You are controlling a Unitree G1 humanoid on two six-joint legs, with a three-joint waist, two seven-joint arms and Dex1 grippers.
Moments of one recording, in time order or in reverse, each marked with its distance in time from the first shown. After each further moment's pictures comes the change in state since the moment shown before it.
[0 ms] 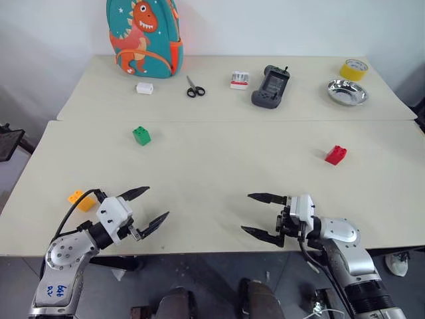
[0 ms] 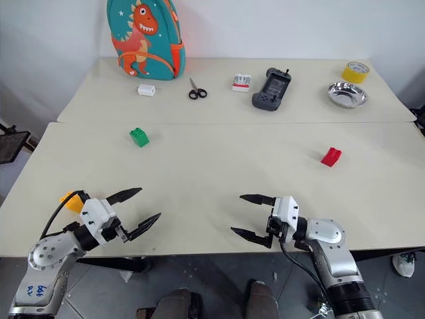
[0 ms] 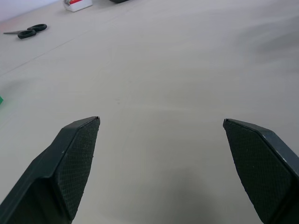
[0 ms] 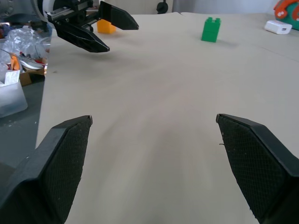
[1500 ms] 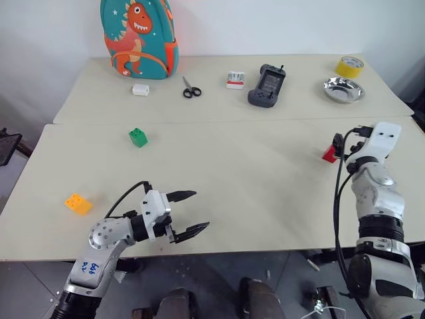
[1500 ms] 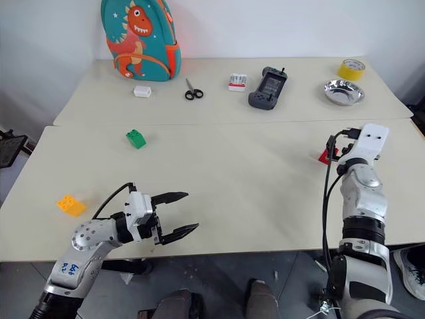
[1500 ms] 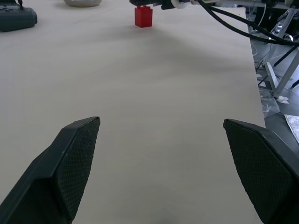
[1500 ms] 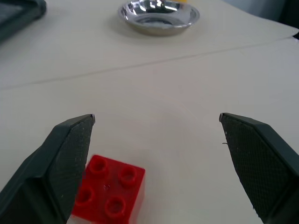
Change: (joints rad) left arm -0.145 -0.045 -0.239 -0.090 -0.083 0.215 -0.107; right arm -0.539 0.005 -0.426 0.540 -0.180 0.391 -1.129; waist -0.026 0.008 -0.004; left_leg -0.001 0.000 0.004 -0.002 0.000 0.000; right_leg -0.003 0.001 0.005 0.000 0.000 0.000
